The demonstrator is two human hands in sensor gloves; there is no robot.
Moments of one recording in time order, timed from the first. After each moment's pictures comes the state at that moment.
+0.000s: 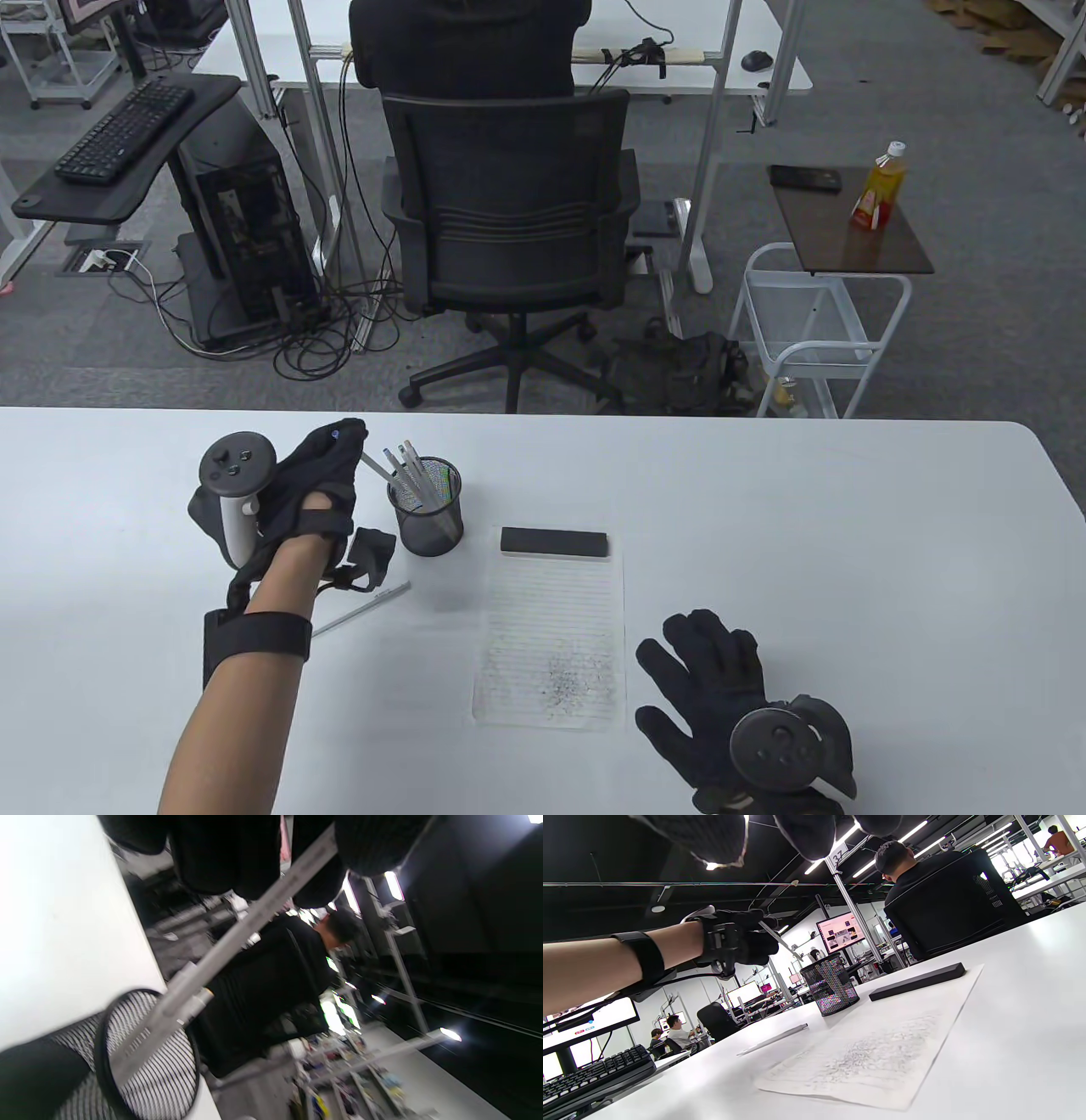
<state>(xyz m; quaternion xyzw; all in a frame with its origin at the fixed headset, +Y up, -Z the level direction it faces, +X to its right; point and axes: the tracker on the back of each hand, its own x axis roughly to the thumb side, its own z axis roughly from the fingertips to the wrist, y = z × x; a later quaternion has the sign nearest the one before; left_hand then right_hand) -0.285 -0.652 -0.461 0.07 0.08 0.55 0.82 0.178 -0.716 -0.275 0.29 -0.10 0.91 0.28</state>
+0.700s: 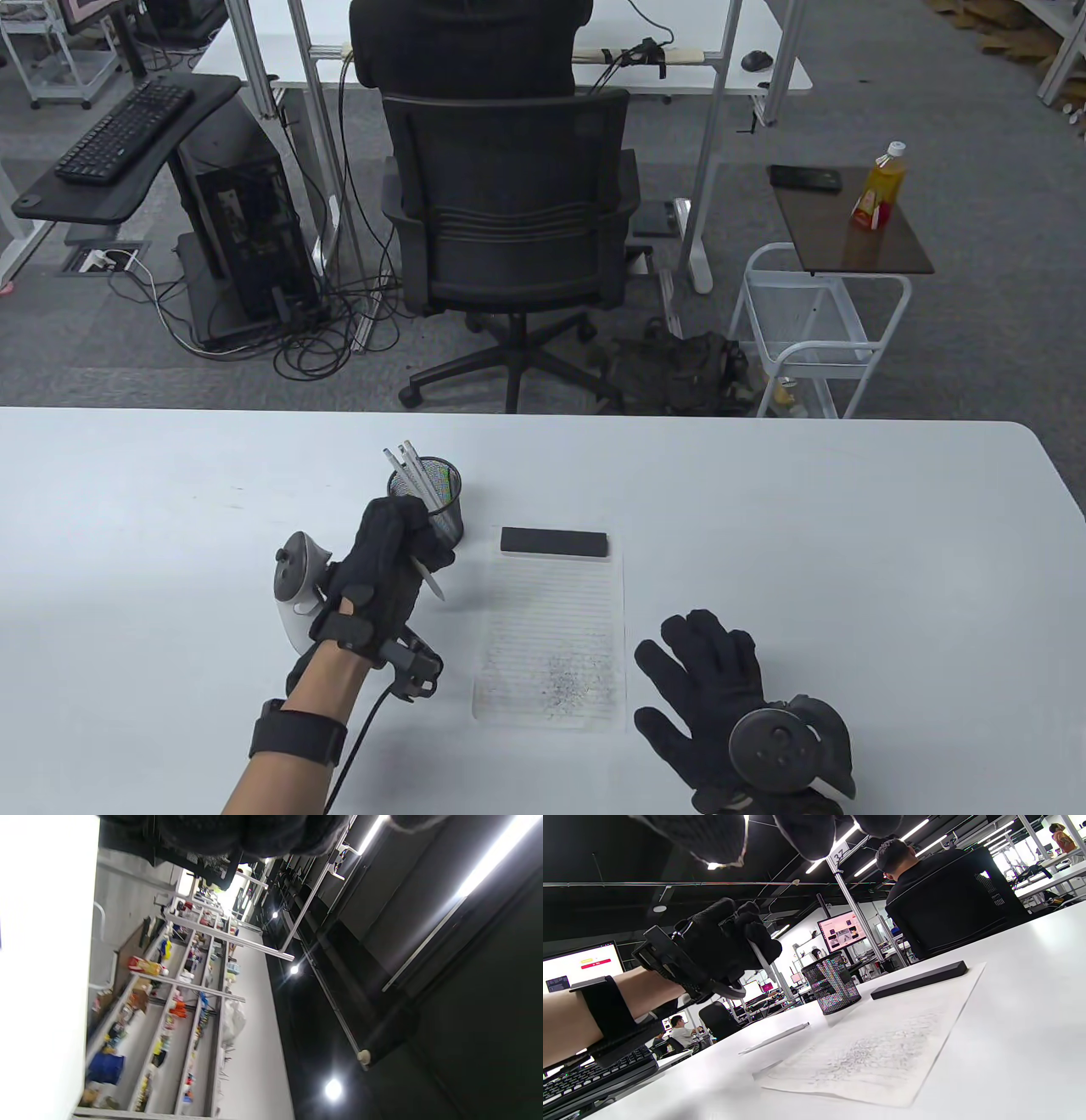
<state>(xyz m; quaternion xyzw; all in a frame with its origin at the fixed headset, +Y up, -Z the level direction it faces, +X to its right) -0.206 -0.732 -0.414 -0.04 -0.16 0.83 0.54 0.177 -0.717 -0.275 0.29 -0.10 0.91 0.28</state>
